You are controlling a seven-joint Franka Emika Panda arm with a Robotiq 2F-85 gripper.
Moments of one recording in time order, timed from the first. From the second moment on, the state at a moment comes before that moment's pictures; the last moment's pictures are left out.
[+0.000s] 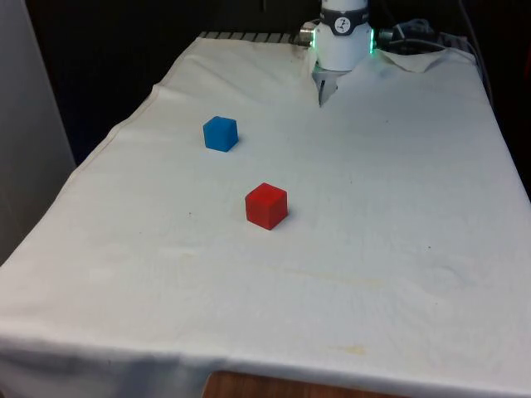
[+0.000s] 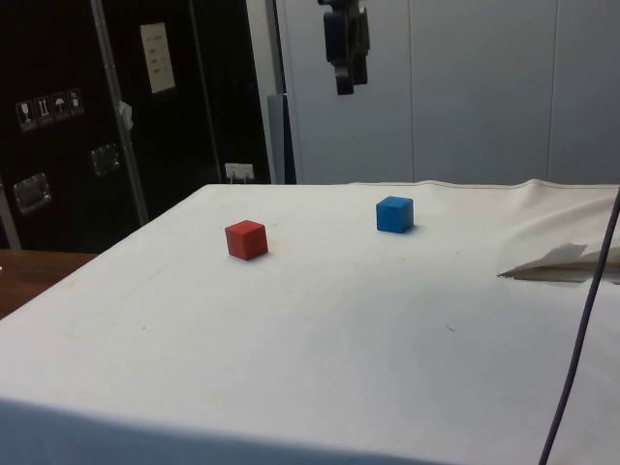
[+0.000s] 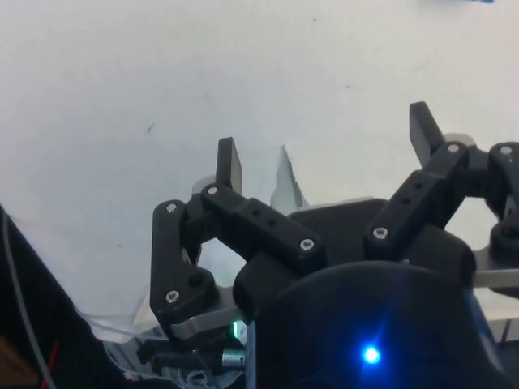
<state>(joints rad) 0.08 -0.26 -0.24 -2.38 -0.08 2.11 -0.14</state>
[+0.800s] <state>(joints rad) 0.08 -0.21 -0.35 -2.48 -0.12 2.28 -0.19</state>
